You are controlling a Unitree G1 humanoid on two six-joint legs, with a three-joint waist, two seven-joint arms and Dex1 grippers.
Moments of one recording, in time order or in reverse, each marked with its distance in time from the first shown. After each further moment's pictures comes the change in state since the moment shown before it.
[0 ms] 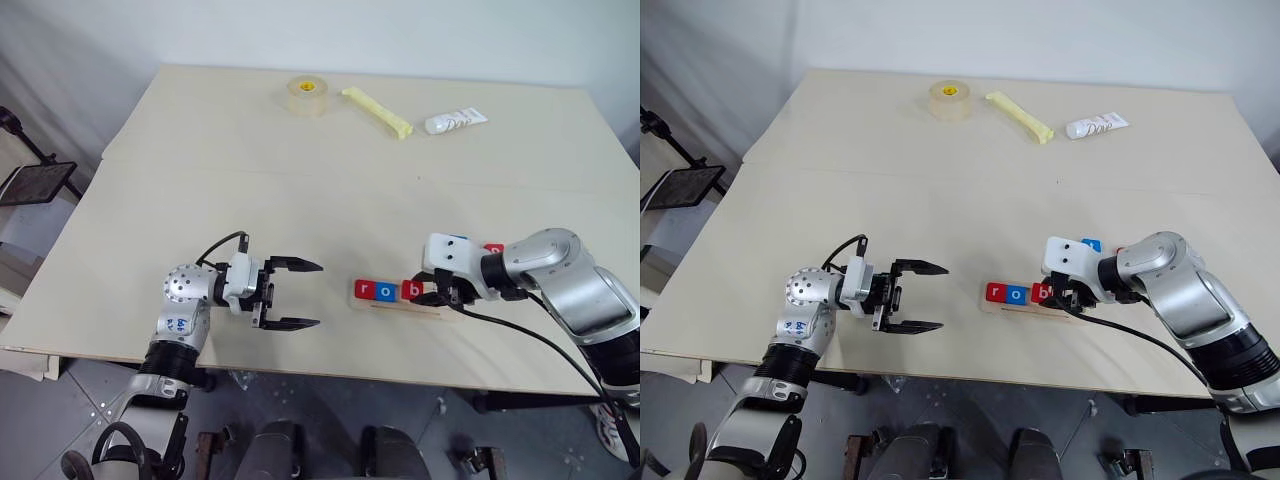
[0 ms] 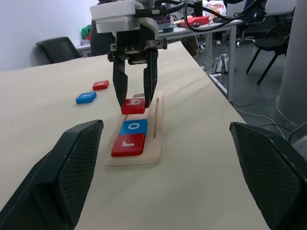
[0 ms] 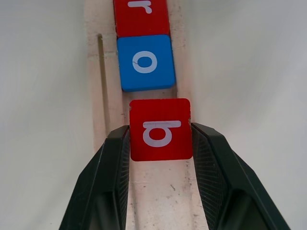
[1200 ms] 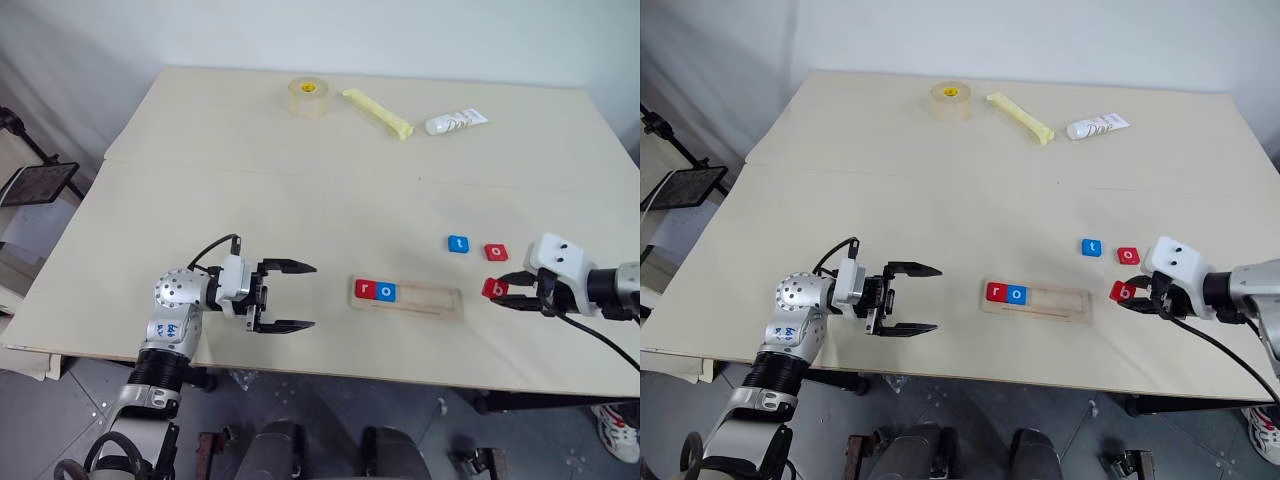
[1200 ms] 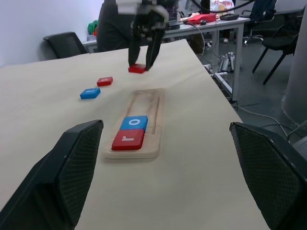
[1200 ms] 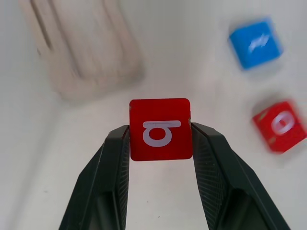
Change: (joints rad) left arm 0.037 0.032 0.009 -0.076 -0.013 0.046 0.030; right arm 0.307 -0.195 -0.407 0.139 0.124 -0.196 0.007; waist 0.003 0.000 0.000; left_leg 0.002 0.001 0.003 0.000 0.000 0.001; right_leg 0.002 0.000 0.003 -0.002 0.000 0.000
